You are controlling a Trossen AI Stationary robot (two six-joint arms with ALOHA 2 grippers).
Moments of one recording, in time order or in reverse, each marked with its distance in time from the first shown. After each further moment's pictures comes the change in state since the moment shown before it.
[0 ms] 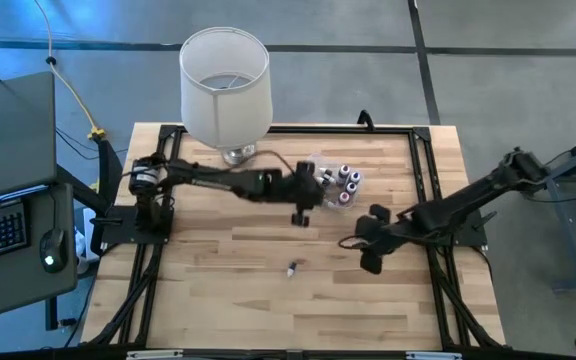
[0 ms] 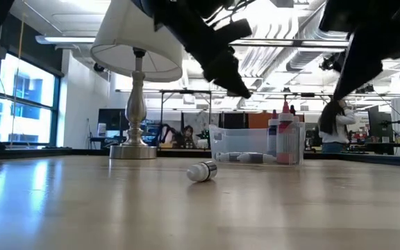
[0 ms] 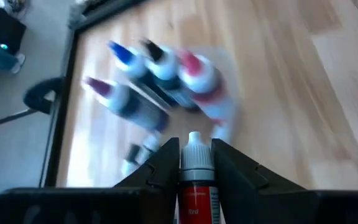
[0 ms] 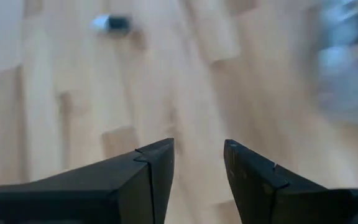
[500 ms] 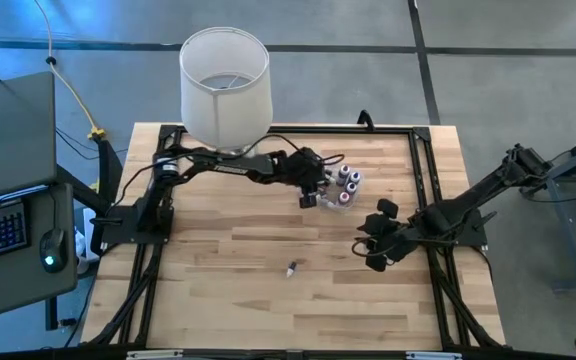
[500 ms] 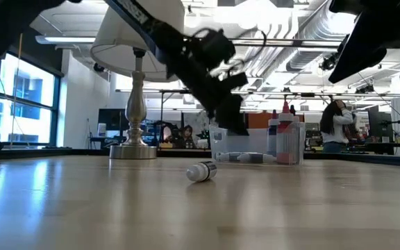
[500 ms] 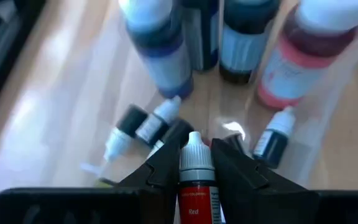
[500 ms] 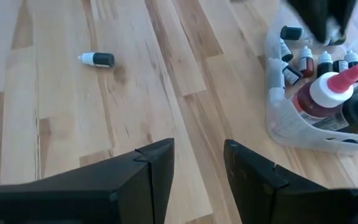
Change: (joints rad) left arm 0.193 0.170 0.008 0.144 0.215 -0.185; right arm 0.091 -0.079 0.000 -0.044 0.234 0.003
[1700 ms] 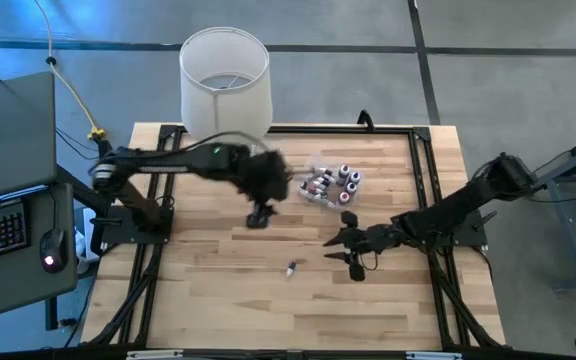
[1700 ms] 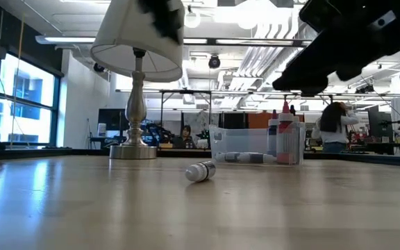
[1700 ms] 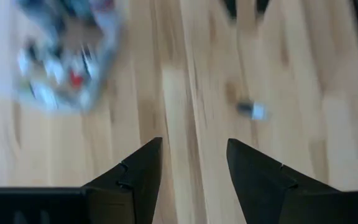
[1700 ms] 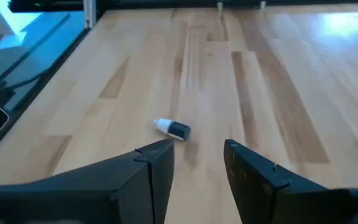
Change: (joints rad) left arm -0.192 -0.447 0.166 -0.920 0.146 -0.105; right arm -0.140 0.278 -0.245 1.046 -0.281 -0.472
